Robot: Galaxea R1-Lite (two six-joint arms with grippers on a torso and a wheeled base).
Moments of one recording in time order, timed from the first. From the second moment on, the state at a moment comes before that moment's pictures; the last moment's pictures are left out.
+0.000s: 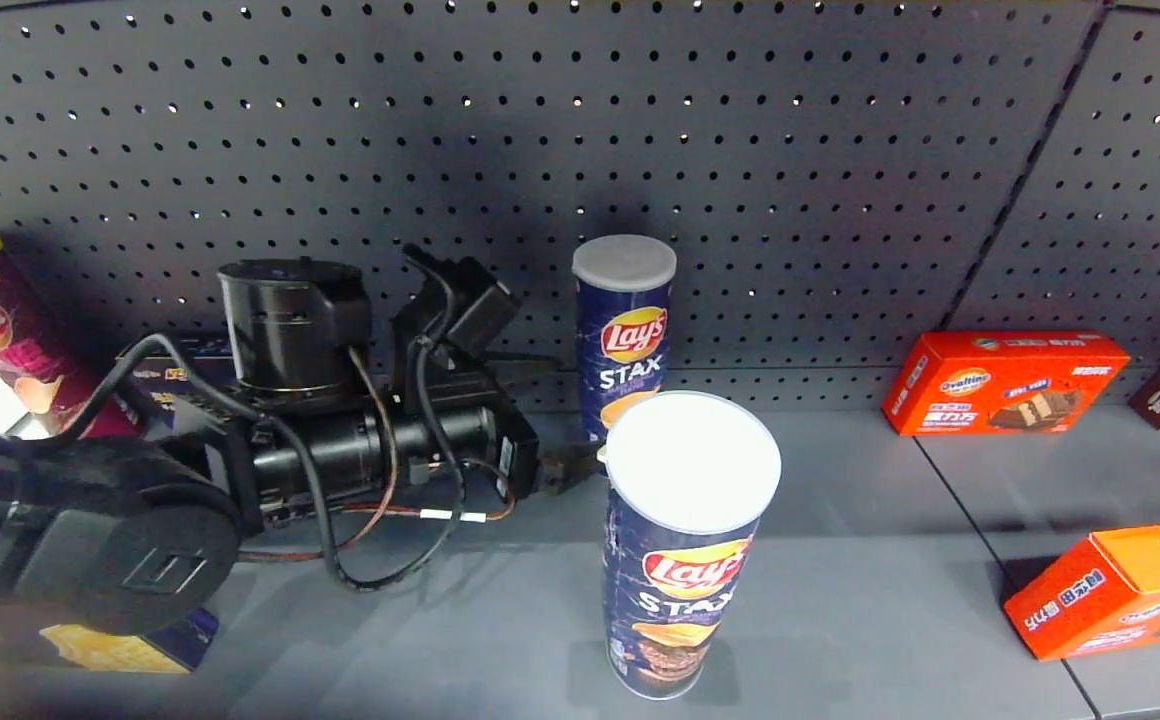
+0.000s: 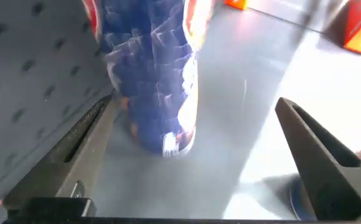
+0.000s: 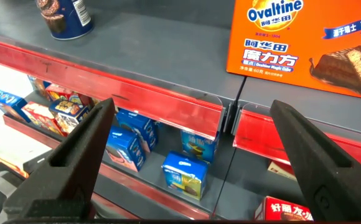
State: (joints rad) left arm -0.50 1.73 -0.89 -0.66 -0.44 0.17; right arm 0.44 0.00 0.00 0.00 0.03 -0.01
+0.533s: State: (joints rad) left arm -0.54 1.36 -0.63 -0.68 -0.23 0.15; right arm 0.44 0.00 0.00 0.00 0.03 -0.01
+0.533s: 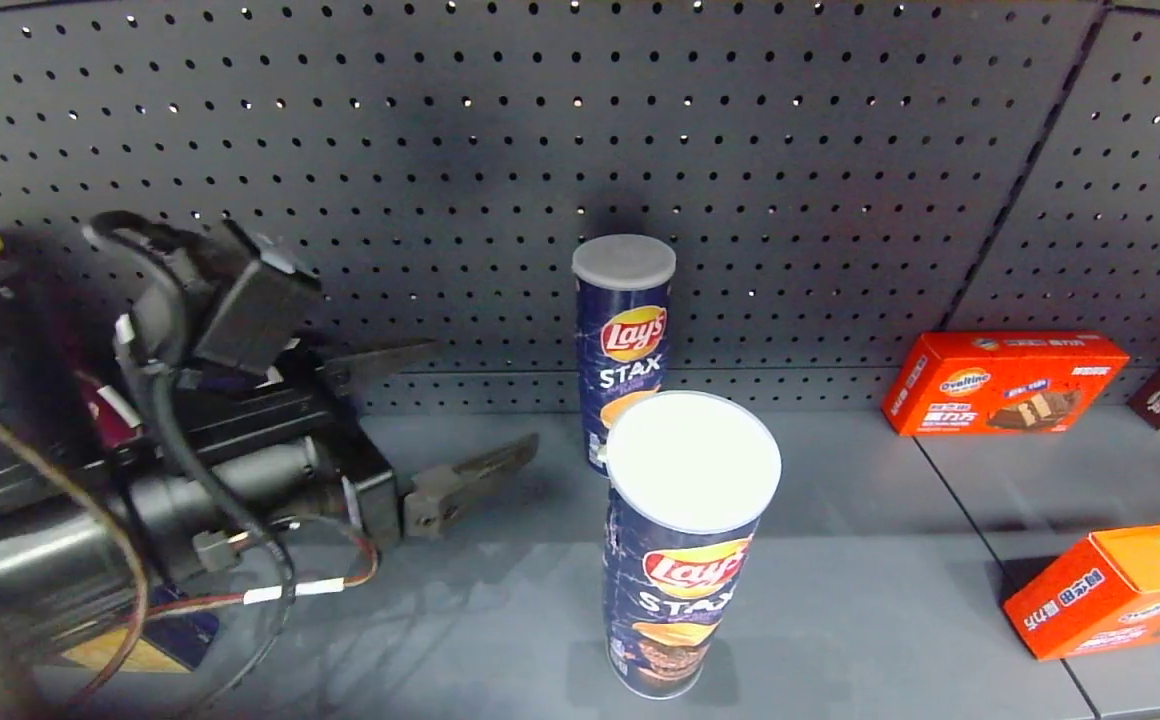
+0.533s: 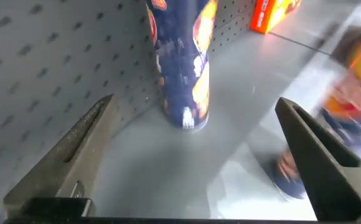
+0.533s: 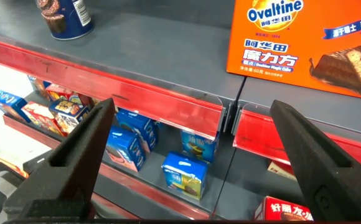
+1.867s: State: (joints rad) left arm -0.10 0.28 -0.05 -0.27 -0.02 0.17; right arm 0.44 0.00 0.00 0.00 0.03 -0.01
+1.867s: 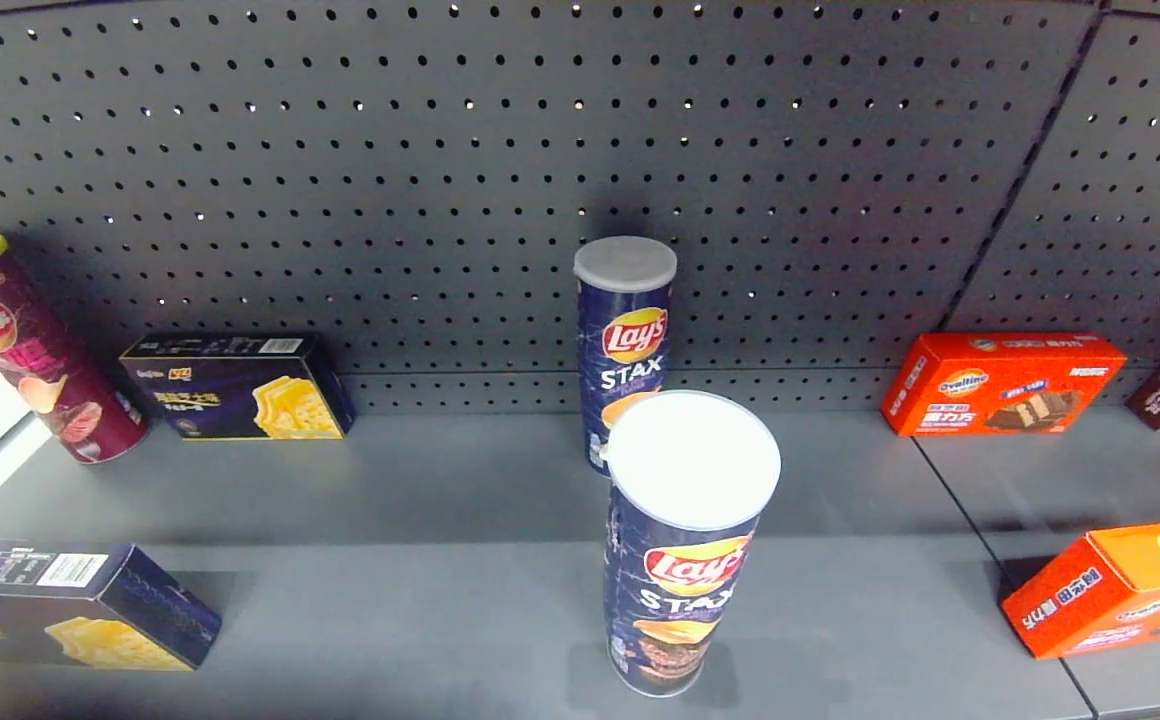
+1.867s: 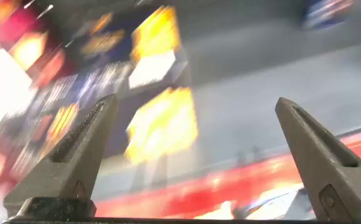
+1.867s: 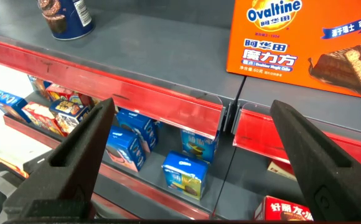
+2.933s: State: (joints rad) left arm 0.00 0.00 0.00 0.00 0.01 0.10; right arm 0.44 0.00 0.00 0.00 0.03 -0.01
